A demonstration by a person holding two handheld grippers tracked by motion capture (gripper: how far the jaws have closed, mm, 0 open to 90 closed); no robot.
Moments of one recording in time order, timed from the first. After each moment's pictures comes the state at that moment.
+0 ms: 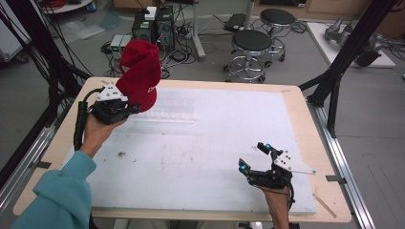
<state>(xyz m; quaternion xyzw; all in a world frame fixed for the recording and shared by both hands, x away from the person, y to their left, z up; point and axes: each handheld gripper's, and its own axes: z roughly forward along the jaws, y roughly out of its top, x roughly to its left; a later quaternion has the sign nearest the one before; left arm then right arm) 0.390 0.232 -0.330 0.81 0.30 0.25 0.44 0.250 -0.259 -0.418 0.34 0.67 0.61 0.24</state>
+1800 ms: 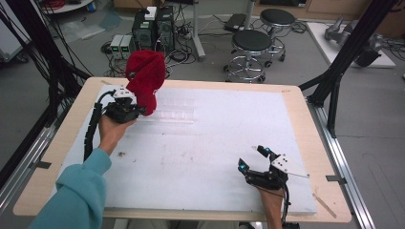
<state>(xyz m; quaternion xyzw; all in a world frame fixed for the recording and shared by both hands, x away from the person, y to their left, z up) 0.417 0.215 -0.364 0.79 0.40 0.22 0.41 0.258 -0.261 -0.451 0.38 0.65 0.61 0.25</state>
